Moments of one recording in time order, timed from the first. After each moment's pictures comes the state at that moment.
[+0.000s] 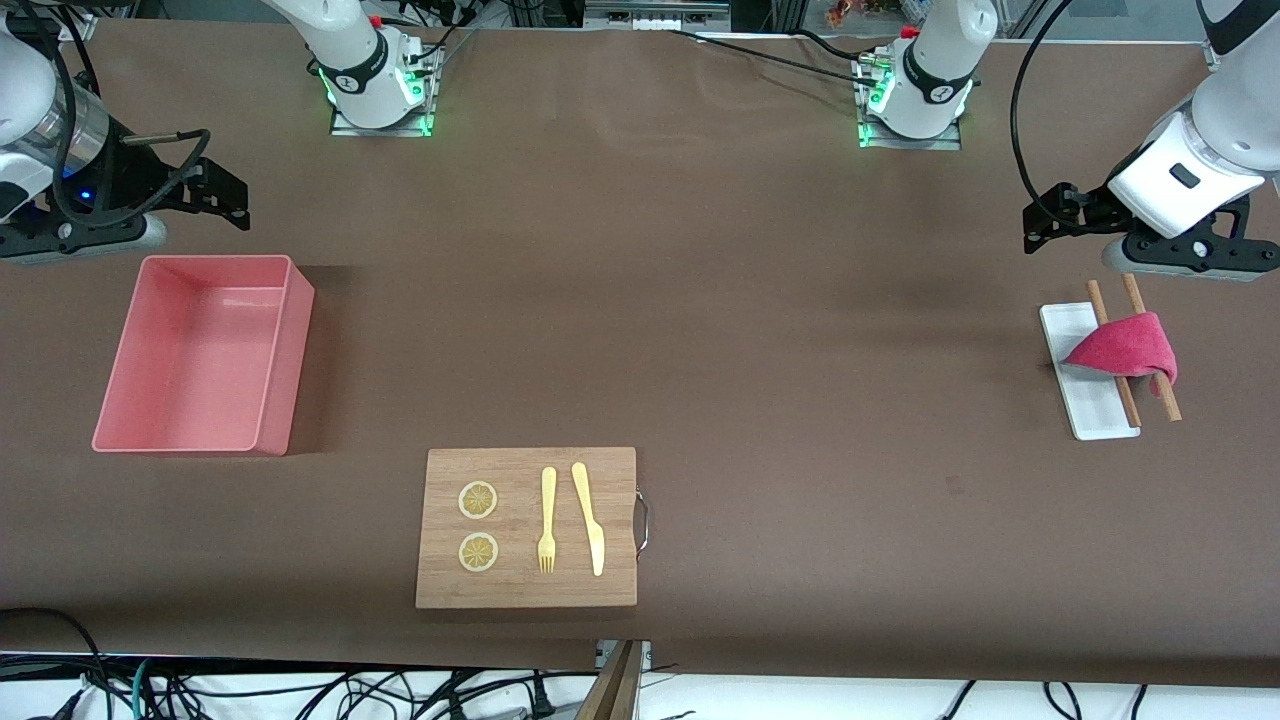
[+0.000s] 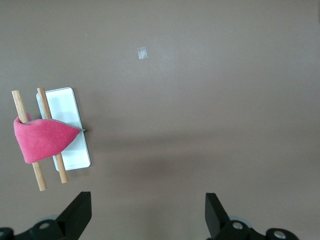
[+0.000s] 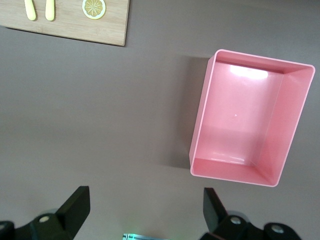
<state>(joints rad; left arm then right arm) -0.10 -0.03 0.00 -1.69 0.01 1.60 -0.03 0.17 0.01 -0.04 -1.59 -0.01 1.52 -0.03</state>
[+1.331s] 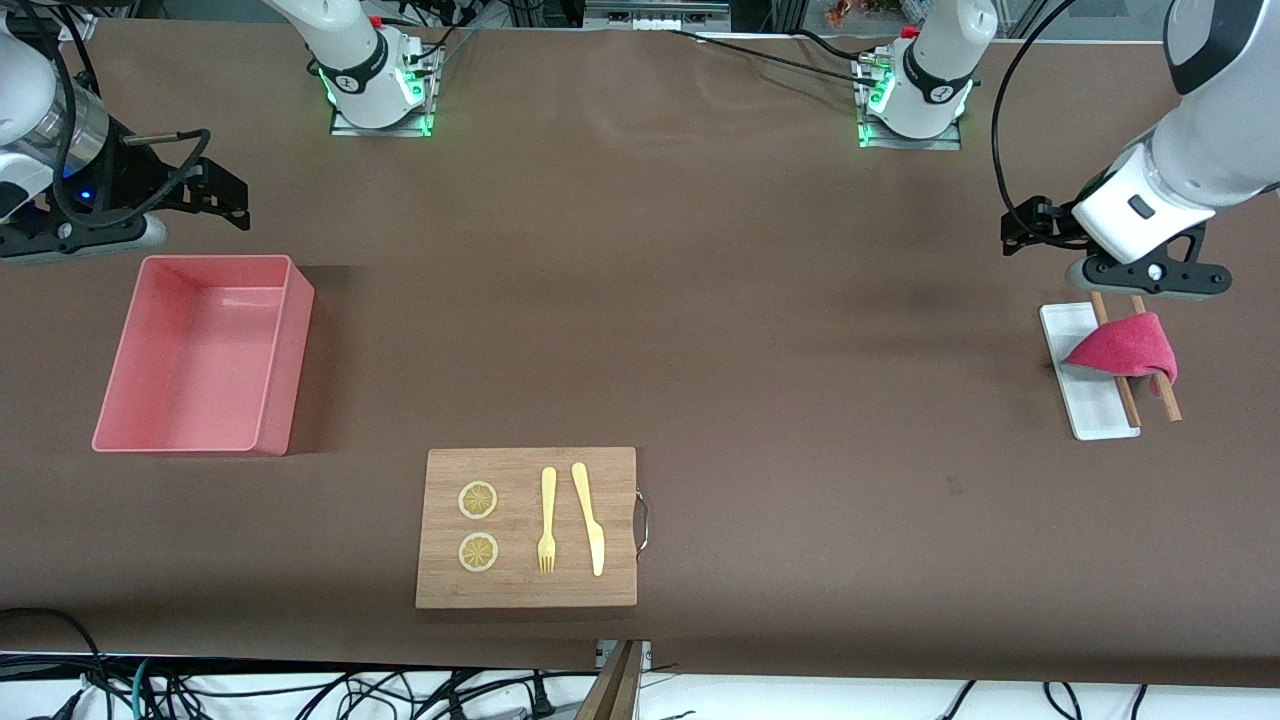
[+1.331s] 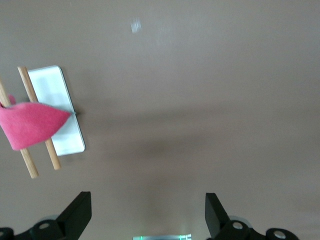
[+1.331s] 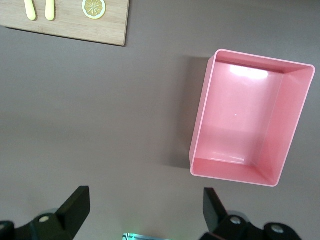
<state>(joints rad) -0.11 0.03 0.00 -1.69 0.01 1.52 -0.03 0.17 0.01 -0.04 -1.59 -0.01 1.52 -0.03</state>
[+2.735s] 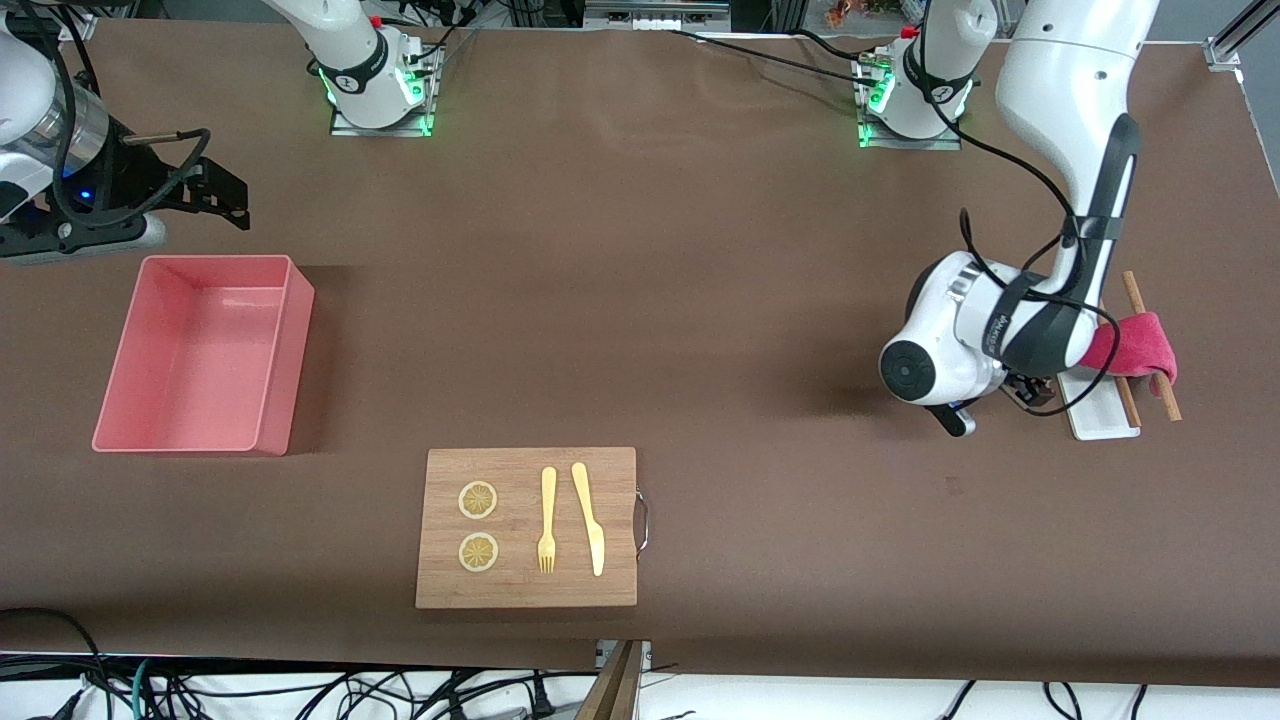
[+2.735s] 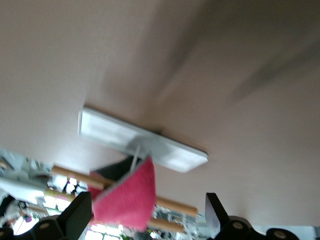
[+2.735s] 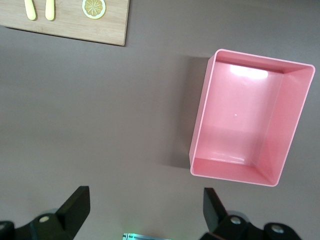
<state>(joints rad) -0.19 0.59 -0.01 -1.75 0.76 1.73 0.44 0.17 0.01 -0.04 -1.59 -0.01 1.52 -0.03</state>
